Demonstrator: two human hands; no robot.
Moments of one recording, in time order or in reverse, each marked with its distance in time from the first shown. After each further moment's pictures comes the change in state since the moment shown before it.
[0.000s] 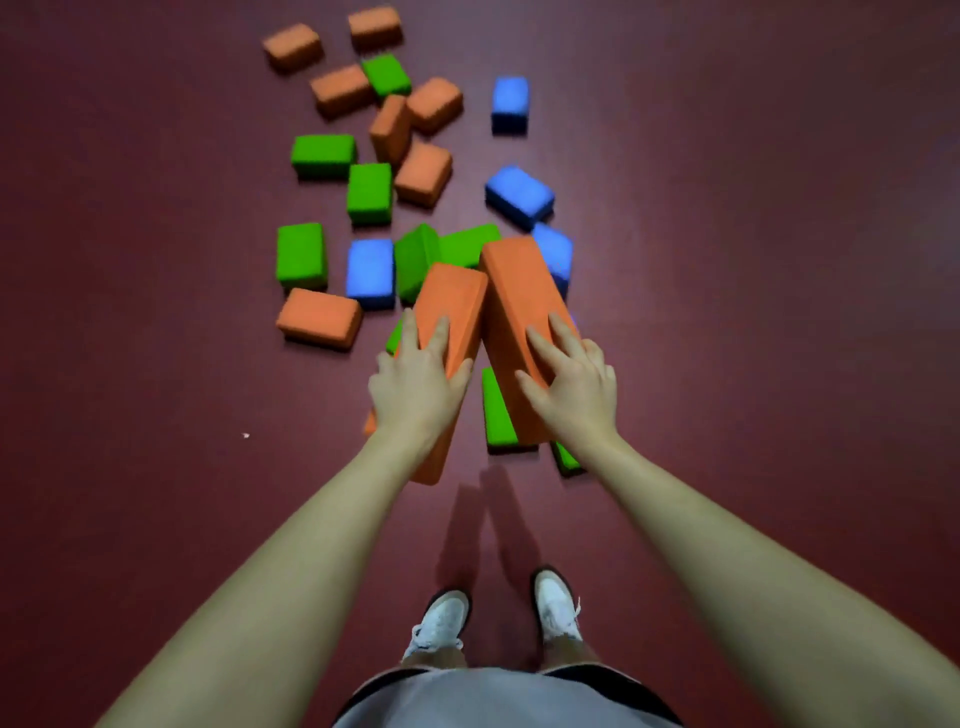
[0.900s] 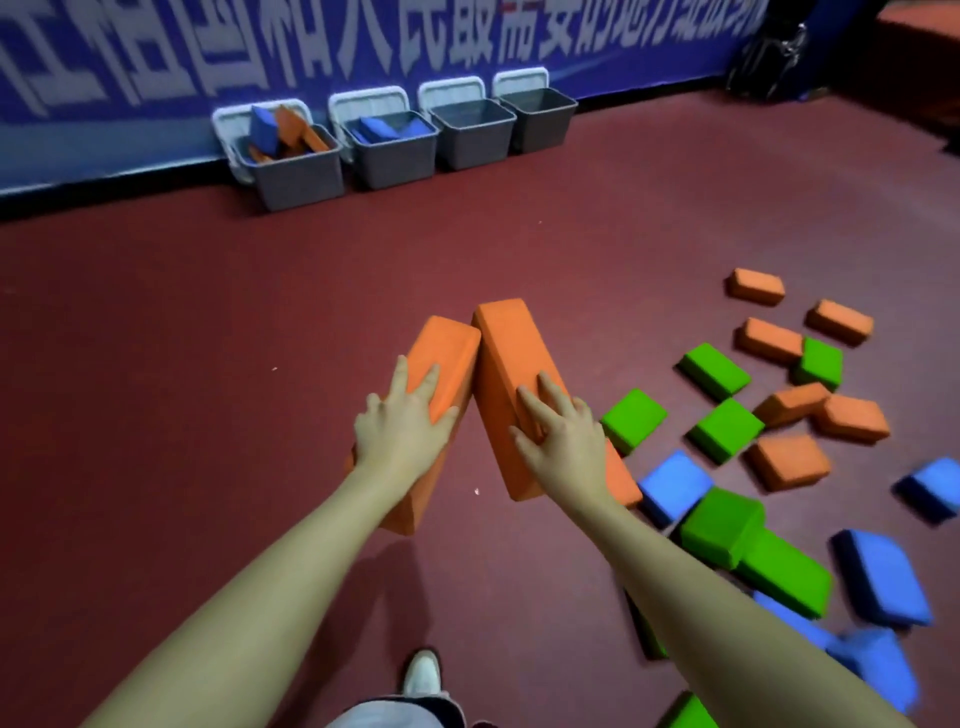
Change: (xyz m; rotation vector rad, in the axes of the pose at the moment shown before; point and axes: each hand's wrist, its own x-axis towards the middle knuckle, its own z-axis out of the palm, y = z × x) left_hand -0.060 -0.437 -0.173 -0.139 0.293 -0.883; right_hand 0.041 -0.489 0.174 0.105 -0.264 -1.054
